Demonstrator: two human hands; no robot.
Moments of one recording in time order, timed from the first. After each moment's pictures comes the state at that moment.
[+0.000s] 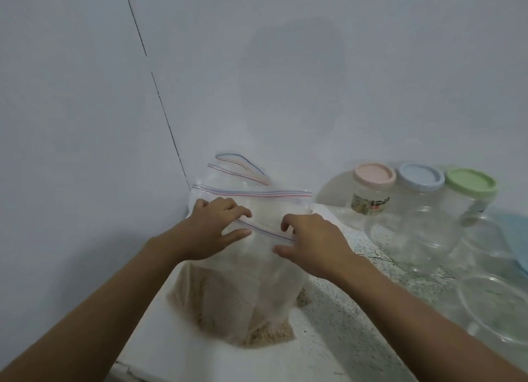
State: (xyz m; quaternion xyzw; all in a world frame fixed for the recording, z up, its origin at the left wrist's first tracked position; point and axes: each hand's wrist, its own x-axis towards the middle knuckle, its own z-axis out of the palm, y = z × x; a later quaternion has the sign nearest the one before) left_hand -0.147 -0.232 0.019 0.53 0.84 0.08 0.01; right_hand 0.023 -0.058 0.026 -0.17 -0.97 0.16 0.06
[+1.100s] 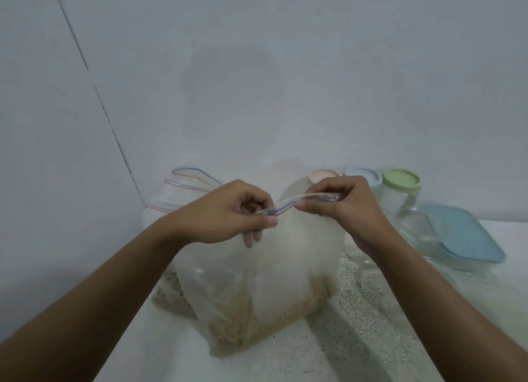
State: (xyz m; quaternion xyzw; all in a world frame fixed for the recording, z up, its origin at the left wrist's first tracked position) left_hand -0.070 -0.171 0.116 0.59 0.69 0.33 0.25; right_hand 0.093 0.004 0.083 -0.14 -0.74 0.57 0.33
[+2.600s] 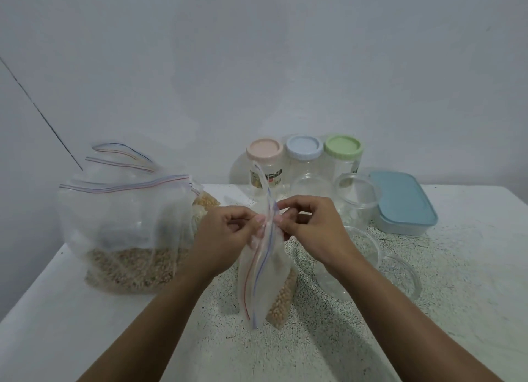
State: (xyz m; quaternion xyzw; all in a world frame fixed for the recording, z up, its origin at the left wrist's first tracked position) left_hand 0.055 -0.083 0.012 0.42 0.71 0.54 0.18; right_hand 0.184 0.049 0.016 -0.26 -0.69 0.62 0.27
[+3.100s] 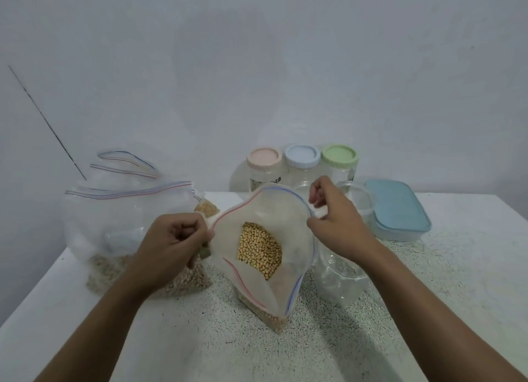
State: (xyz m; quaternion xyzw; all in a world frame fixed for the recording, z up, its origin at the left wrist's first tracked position) left_hand 0.020 -0.148 0.031 0.46 0.71 0.52 0.13; right_hand 0.207 0.077 0.032 -0.28 -0.85 0.38 0.24
